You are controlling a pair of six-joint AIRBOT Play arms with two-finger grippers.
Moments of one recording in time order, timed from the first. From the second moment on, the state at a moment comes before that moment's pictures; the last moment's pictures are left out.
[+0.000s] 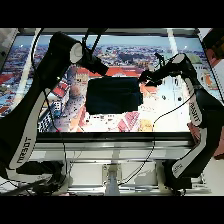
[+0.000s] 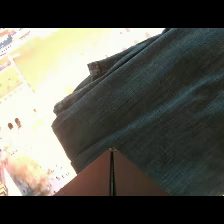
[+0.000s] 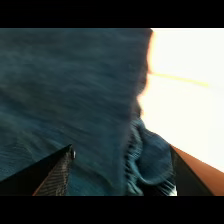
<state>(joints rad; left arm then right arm) -0.57 -1.55 1.88 1.68 -1.26 -1.50 -0.02 -1.93 1.75 -0.94 1.34 1.41</state>
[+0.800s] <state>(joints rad) -0.57 -1.55 1.88 1.68 -1.26 -1.50 0.06 -2.13 1.75 -0.66 1.31 1.40</state>
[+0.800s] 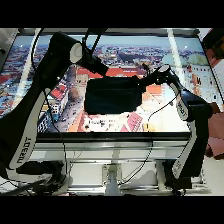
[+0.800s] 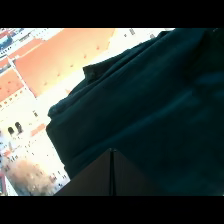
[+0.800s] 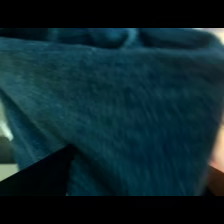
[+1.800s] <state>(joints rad) -0.42 -1.23 1.88 1.77 -1.31 -1.49 -0.12 -1.83 1.91 -0.74 1.14 1.50</state>
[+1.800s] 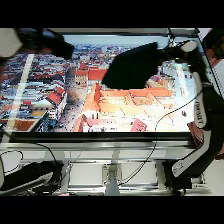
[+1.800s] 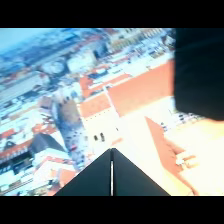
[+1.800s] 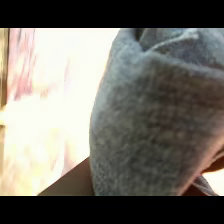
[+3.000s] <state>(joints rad) -0.20 -1.00 1.87 1.78 -1.37 -1.49 -1.06 -1.44 1.65 -1.83 1.79 1.71</state>
